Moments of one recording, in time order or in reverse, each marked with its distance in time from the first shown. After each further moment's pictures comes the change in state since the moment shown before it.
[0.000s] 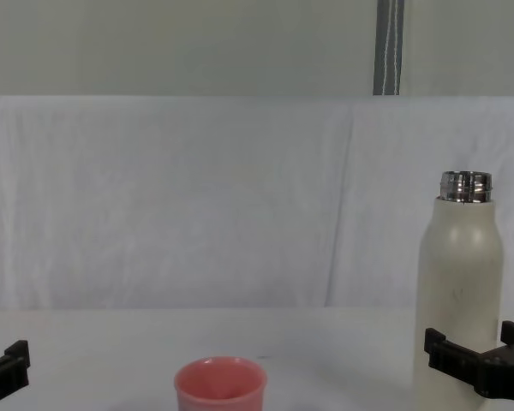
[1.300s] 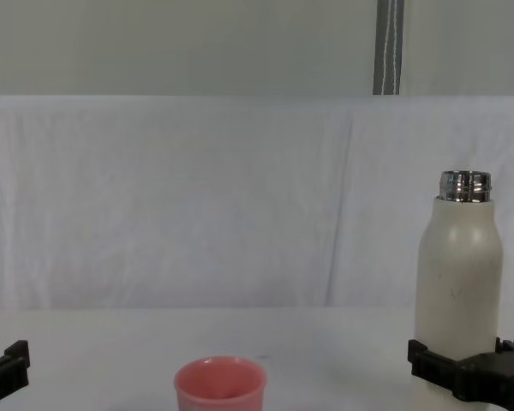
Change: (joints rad) left arm 0.000 0.000 0.000 0.000 0.000 0.000 0.000; right arm 0.129 -0.002 -0.017 0.179 0.015 -0.010 0.027
